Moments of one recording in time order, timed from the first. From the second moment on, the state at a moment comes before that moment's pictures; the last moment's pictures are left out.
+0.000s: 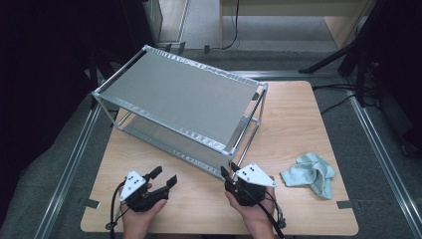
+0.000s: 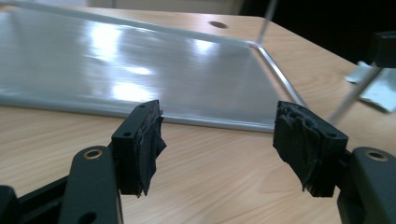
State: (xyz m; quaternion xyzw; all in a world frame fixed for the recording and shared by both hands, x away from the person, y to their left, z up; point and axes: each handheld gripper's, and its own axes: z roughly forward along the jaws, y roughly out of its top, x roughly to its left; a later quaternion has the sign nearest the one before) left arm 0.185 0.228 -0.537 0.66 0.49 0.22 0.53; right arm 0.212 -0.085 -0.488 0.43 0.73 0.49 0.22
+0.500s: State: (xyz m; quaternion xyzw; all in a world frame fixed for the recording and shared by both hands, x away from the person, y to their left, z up) left arm 0.200 0.313 -0.525 0.57 0.58 0.30 0.49; right arm 0.231 -0.170 -0.492 0.43 0.73 0.49 0.20
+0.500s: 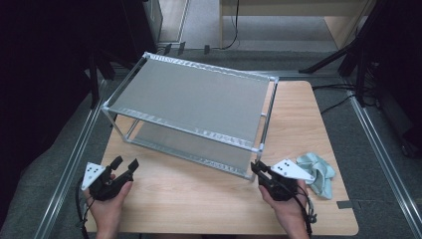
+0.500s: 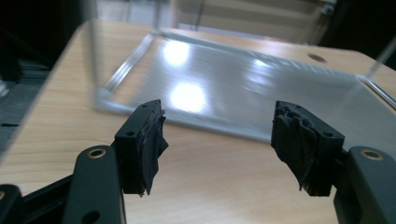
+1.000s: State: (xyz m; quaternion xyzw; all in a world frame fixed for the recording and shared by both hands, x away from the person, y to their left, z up) left arm 0.274 0.310 -0.518 0.59 0.59 0.34 0.43; right arm 0.244 -0.224 -0.490 0.48 0.69 0.48 0.23
